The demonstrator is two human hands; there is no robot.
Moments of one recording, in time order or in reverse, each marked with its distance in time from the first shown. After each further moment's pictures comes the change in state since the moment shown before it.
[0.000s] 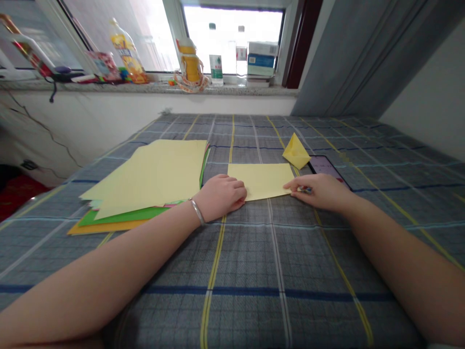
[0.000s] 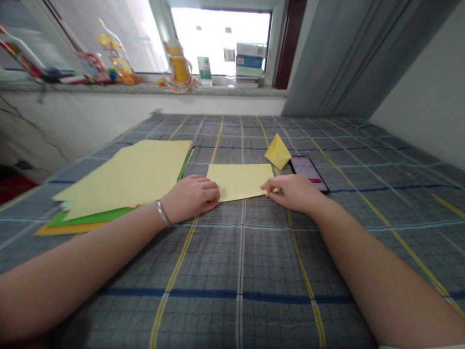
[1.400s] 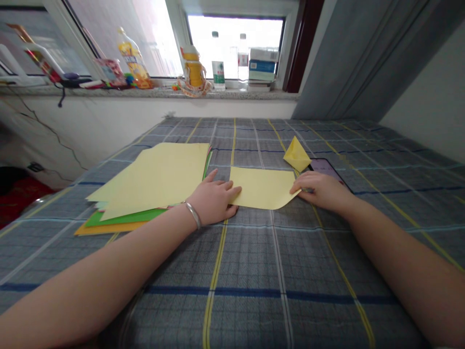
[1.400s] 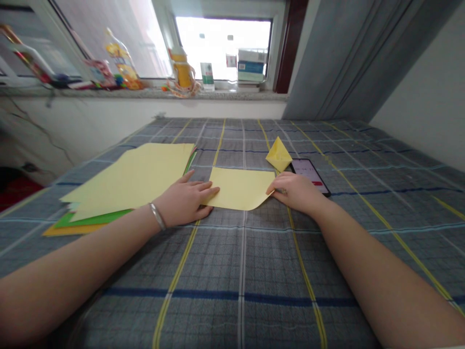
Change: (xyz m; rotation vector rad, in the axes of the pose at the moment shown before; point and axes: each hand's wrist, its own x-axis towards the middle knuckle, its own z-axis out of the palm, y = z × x) left_hand -0.017 0.002 -0.012 -0.020 -0.249 -0.246; right_hand 0.005 0.013 0.005 0.032 0.084 -0.180
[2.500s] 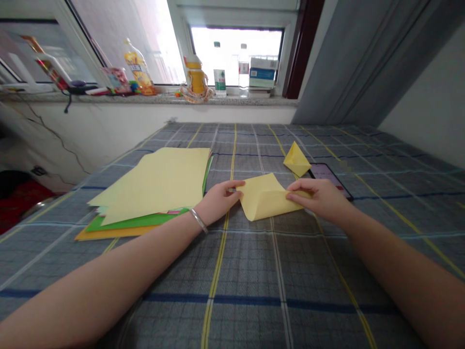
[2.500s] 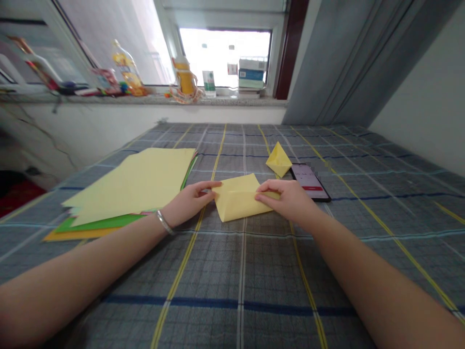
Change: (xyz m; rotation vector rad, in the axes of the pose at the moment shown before) left_hand 0.017 0.007 0.012 -0.955 0.208 -0.404; right_hand 0.010 -0.054 -0.015 0.324 0.140 0.303
